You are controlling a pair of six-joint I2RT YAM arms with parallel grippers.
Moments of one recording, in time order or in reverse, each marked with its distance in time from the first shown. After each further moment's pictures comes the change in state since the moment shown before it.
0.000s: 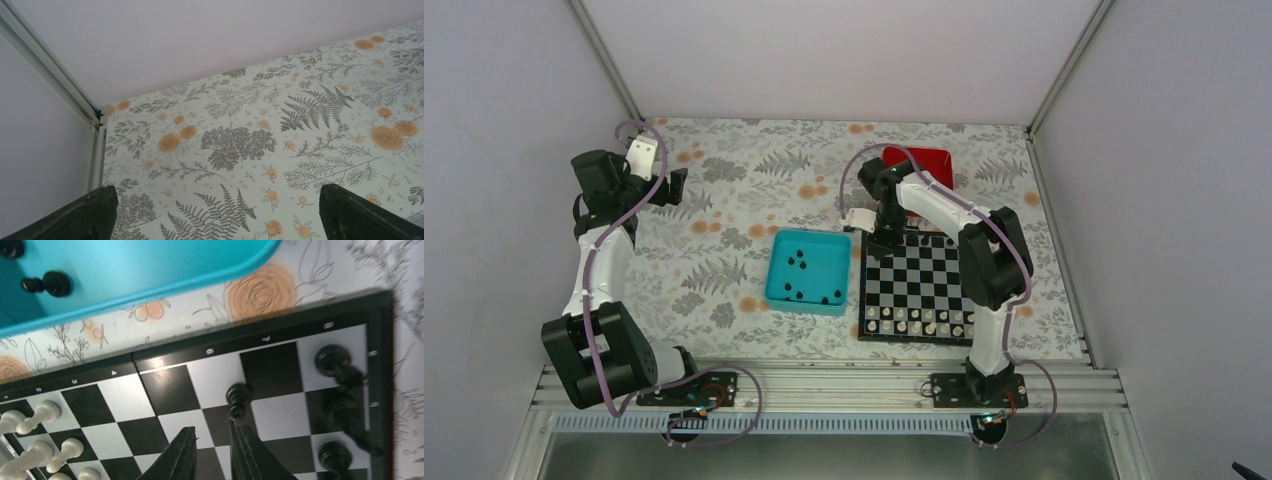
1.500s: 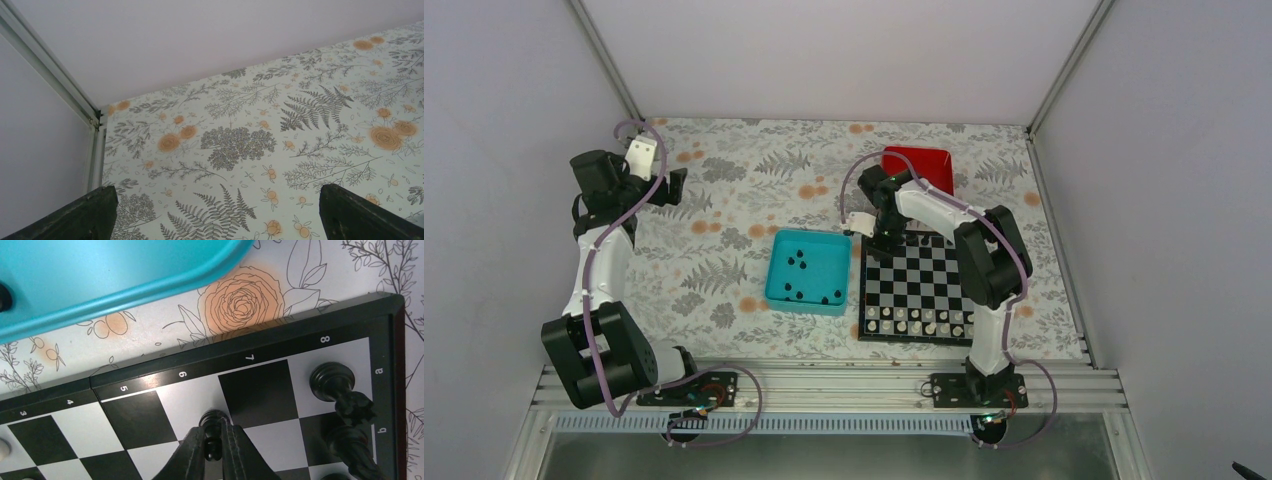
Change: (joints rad) left arm 0.005 0.000 0.000 0.000 0.007 0.000; right arm 0.000 -0.002 -0.118 0.149 0.022 0.025
